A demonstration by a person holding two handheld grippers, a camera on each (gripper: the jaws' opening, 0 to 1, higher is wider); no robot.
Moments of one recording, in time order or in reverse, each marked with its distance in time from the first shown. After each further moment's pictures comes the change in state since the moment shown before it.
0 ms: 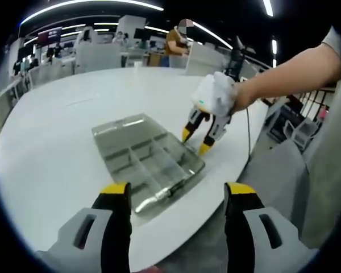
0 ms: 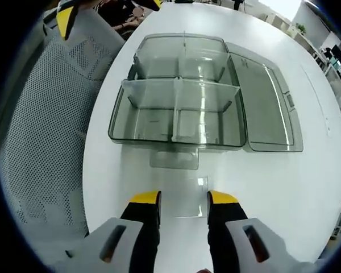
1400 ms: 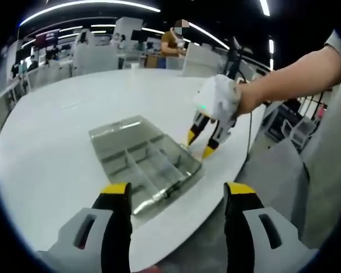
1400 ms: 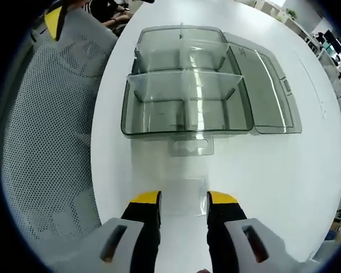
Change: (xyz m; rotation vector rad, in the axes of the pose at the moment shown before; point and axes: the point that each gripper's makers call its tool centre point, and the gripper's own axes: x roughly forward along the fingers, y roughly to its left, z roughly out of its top) left arm -0.001 -0.007 0.002 0.018 -0.009 -0.017; right arm -0.013 0.018 -0.013 0.100 0.066 -0.030
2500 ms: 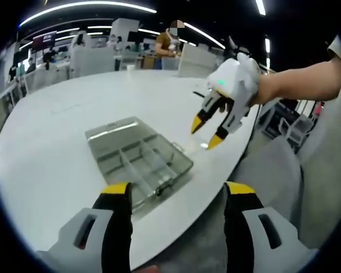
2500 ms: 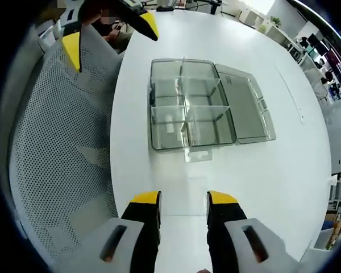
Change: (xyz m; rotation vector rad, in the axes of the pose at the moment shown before) left arm -0.008 -0.013 -0.002 0.017 -0.008 -0.018; right arm -0.051 0.019 0.017 0.034 -0.087 -0.124
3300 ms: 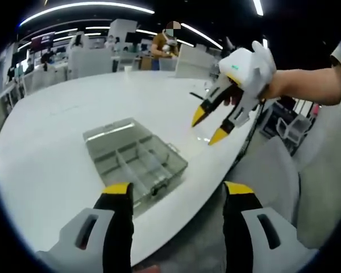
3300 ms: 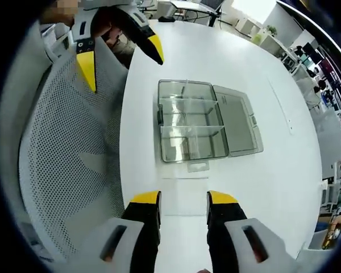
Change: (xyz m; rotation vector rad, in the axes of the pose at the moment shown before) left arm -0.004 -0.009 0.001 0.003 -0.001 -0.018; right arm -0.034 0.009 0.020 -0.021 -0.056 -0.063
